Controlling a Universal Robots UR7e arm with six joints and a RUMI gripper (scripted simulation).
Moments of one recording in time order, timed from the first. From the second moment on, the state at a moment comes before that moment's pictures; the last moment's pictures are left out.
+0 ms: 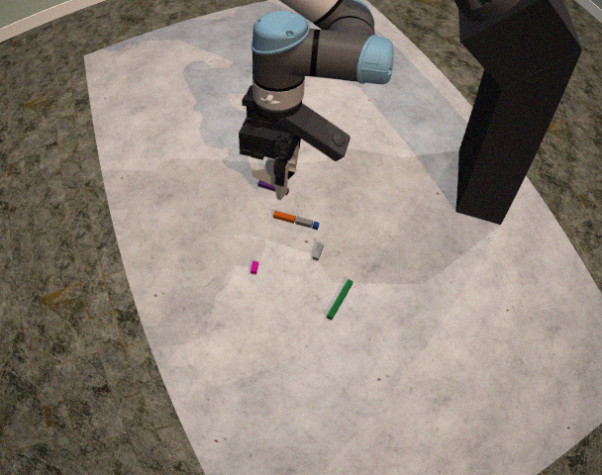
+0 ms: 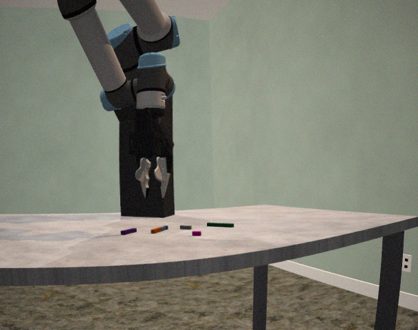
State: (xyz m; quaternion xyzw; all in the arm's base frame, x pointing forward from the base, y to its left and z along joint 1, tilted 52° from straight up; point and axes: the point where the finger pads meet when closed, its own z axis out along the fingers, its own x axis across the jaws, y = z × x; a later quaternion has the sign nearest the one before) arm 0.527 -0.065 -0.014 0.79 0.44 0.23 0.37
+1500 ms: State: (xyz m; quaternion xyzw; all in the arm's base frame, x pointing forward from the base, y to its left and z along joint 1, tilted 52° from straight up) arm 0.483 -0.040 0.025 0.79 0.44 0.23 0.37
